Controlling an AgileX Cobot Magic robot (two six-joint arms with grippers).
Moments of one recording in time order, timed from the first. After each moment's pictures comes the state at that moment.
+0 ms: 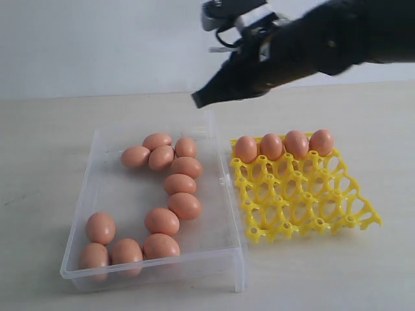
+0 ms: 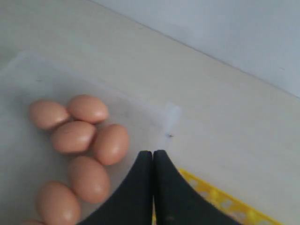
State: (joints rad) left arm -0.01 0.01 0.01 -0.09 0.37 0.16; right arm 0.57 1.73 -1.25 -0.14 0.31 0.04
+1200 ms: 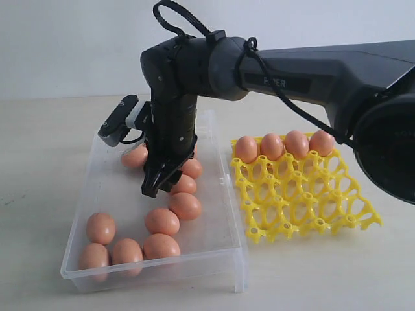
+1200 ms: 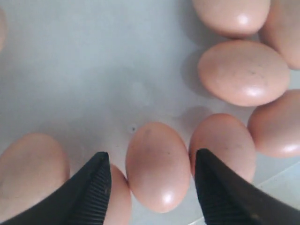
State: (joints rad) left arm -0.01 0.01 0.01 -0.09 0.37 0.16; right arm 0.76 2.30 -1.91 -0.05 1.04 -0.44
